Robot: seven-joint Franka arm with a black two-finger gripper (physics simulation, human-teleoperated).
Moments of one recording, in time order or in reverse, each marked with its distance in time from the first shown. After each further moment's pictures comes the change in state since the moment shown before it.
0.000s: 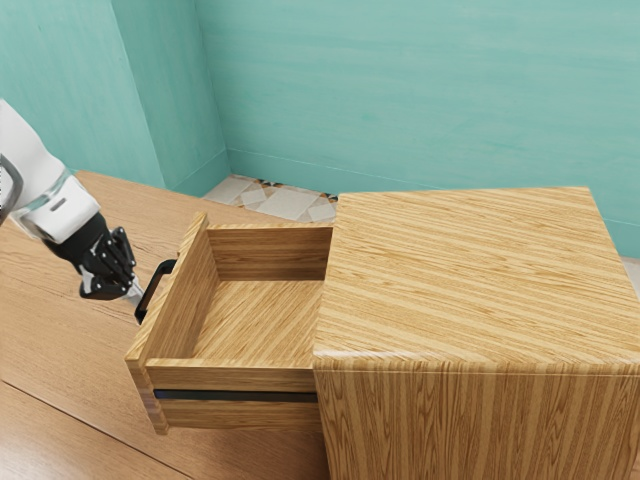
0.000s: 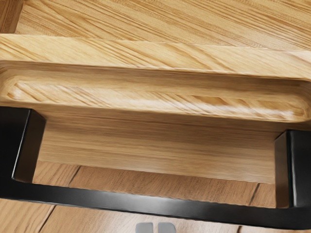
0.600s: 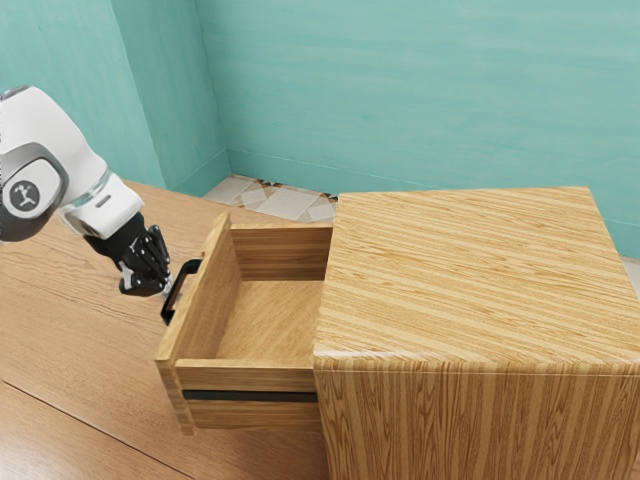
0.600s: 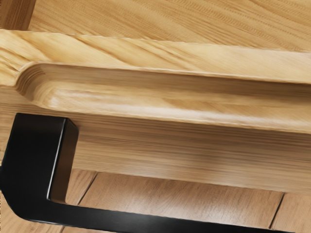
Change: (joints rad) arm -0.003 0.126 -0.079 0.058 -0.057 0.066 -0.037
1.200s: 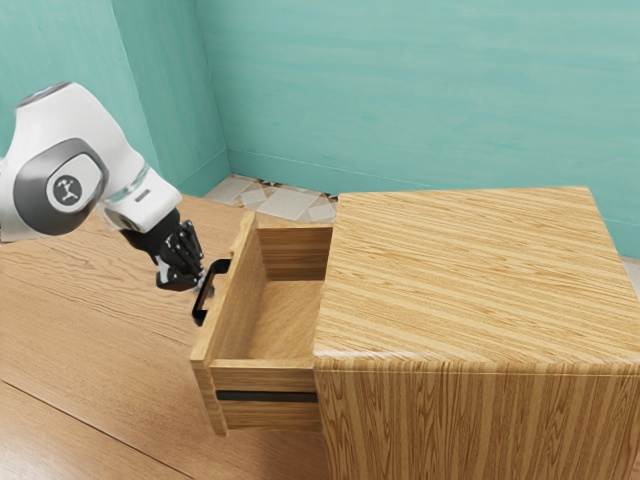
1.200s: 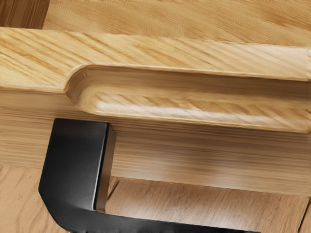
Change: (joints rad) arm -0.003 0.111 -0.070 0.074 -0.054 0.044 -0.020
